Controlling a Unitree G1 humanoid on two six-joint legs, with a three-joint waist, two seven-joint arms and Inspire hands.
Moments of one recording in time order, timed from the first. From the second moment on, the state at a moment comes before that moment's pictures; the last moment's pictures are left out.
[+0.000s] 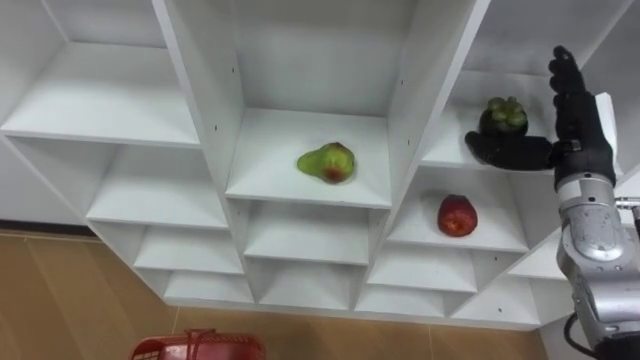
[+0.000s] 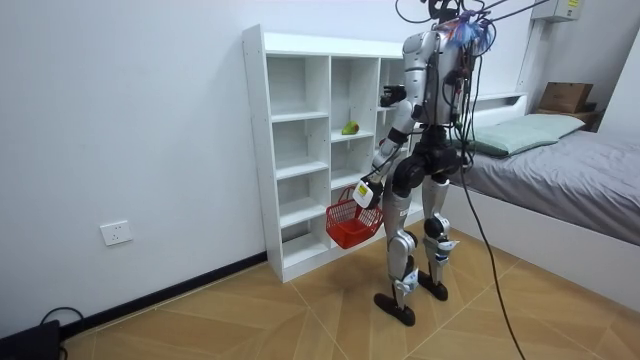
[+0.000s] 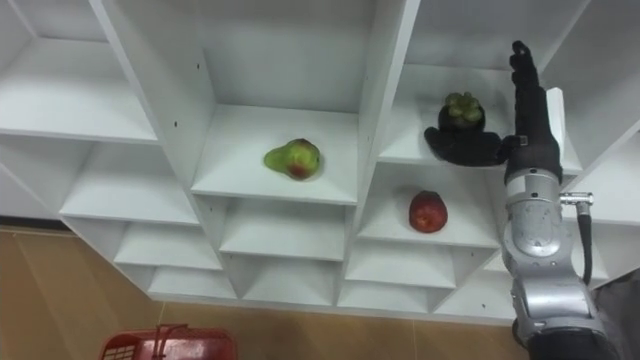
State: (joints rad) left arm 0.13 0.22 0.04 1.08 0.01 -0.07 -0.10; right arm -0.20 -0.42 -0.03 0.38 0.05 -0.14 -0.20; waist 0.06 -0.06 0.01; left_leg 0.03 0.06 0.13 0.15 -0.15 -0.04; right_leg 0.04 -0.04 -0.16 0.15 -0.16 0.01
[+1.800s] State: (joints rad) left arm 0.13 0.23 0.03 1.07 0.00 -0.04 -0.09; right arm -0.22 -0.43 -0.04 0.40 -0.09 -0.09 -0.11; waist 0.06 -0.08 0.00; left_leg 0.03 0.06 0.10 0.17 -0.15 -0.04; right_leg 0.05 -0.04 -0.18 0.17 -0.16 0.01
